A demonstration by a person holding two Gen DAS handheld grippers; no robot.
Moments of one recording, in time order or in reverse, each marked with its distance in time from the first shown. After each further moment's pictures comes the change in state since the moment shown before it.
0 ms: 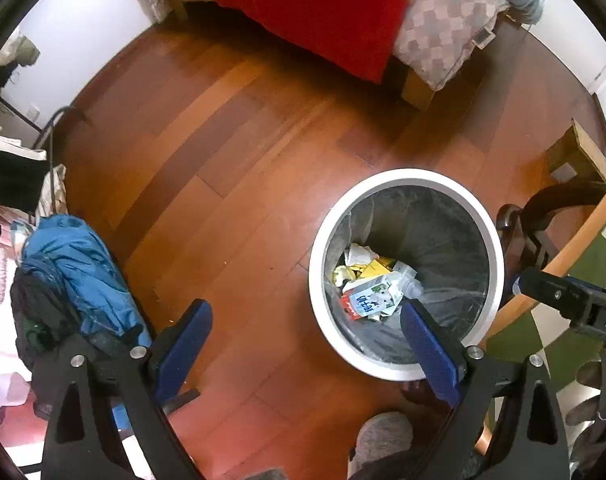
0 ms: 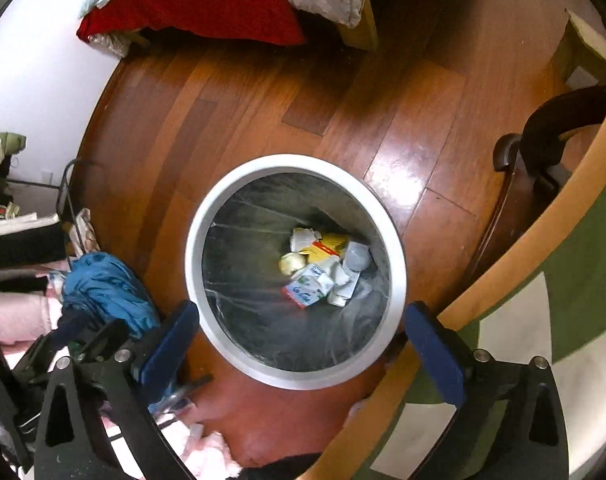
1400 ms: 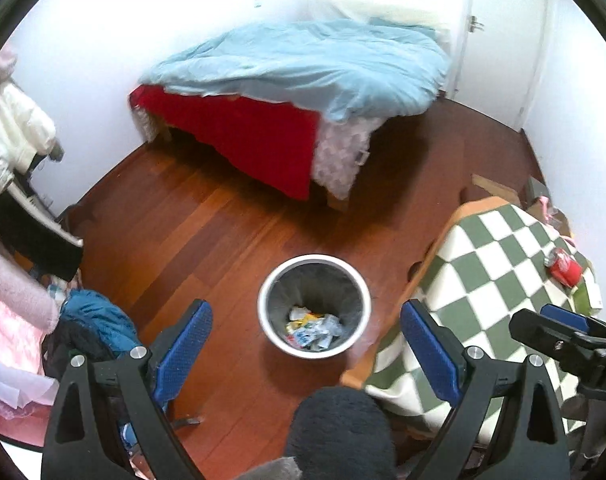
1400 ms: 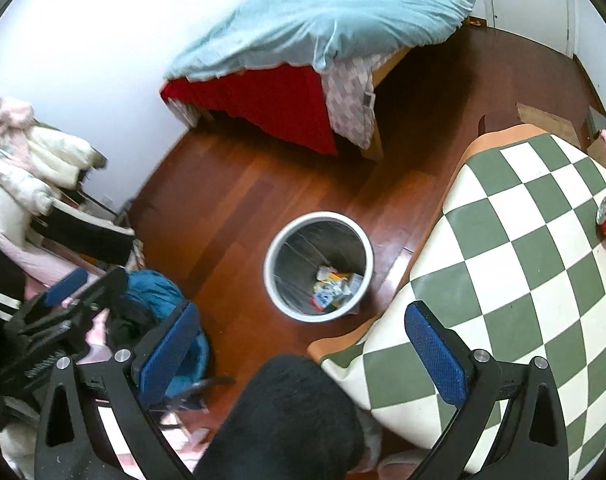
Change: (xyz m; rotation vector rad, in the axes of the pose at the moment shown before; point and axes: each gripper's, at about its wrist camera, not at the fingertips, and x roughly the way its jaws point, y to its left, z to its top) left arm -0.266 -0.067 -0.095 0.125 -0.410 -0.111; right arm -0.308 0.005 -0.202 -0.104 -0.407 0.104
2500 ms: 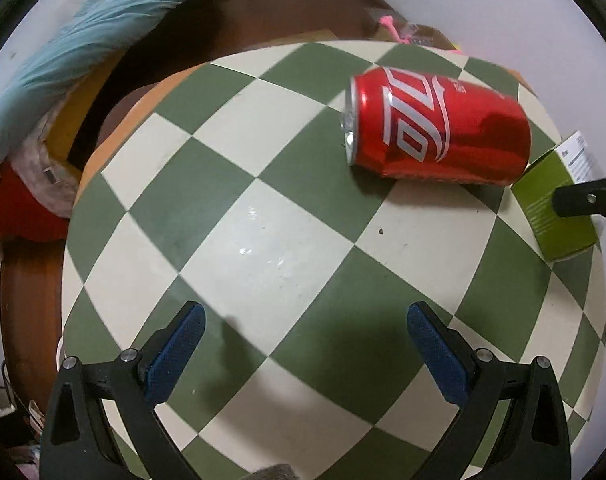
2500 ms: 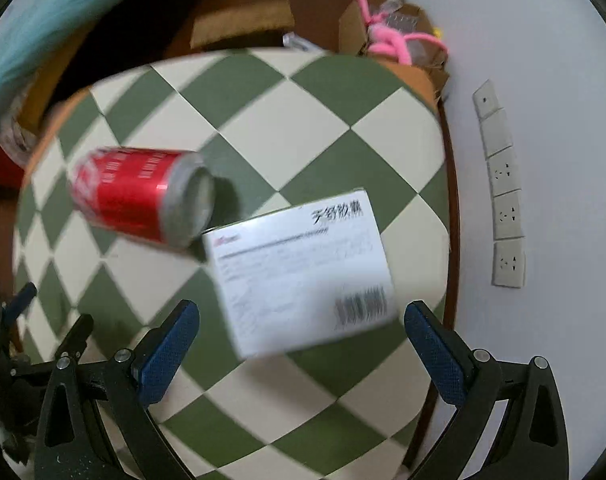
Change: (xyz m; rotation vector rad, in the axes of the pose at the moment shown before) left arm 0.219 -0.462 -0.040 0.599 0.310 -0.250; right arm -0.079 -0.539 0.008 0.456 0.293 -0.558
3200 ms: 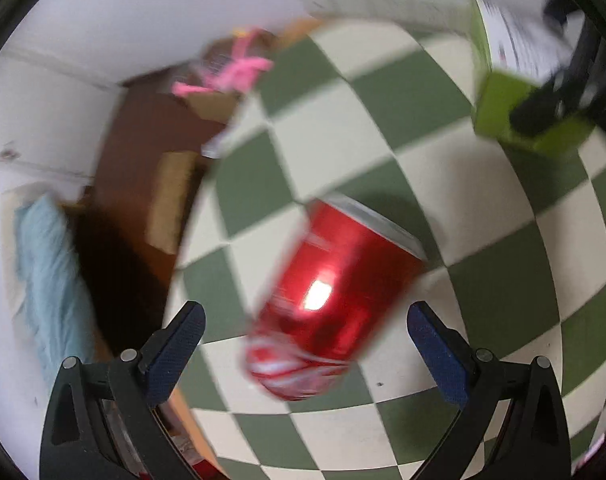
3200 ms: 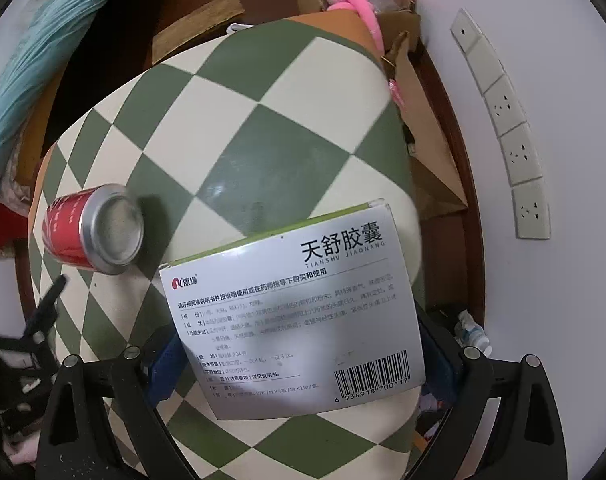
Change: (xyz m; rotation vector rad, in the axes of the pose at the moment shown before) left arm -0.011 -0.118 0.070 1.066 0.004 0.108; right arm 0.026 -0.078 -0.007 0.212 0.054 0.159
